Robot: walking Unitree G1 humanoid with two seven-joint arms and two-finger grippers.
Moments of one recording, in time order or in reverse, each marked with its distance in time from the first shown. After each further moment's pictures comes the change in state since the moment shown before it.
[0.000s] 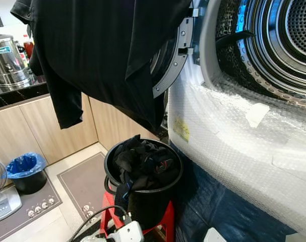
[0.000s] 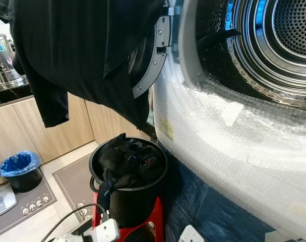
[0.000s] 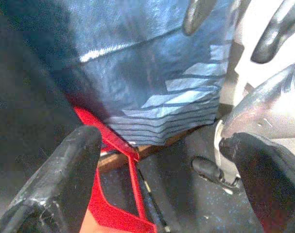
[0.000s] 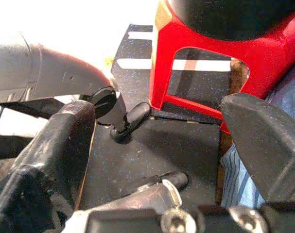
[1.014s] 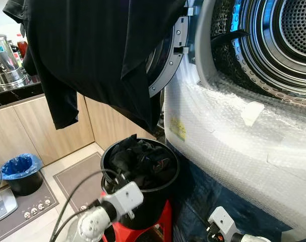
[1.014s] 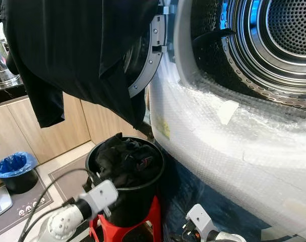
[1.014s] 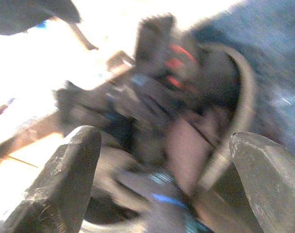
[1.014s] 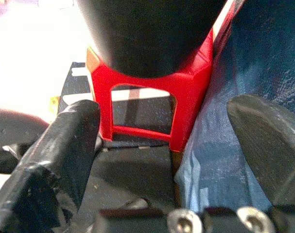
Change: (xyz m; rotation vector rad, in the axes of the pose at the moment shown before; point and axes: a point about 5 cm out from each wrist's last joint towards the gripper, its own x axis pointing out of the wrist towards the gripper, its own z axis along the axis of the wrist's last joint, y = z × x) left arm -0.048 0.055 0.076 0.191 -0.037 0.758; right arm -0.008 -0.028 0.030 0.017 -0.146 -0.260
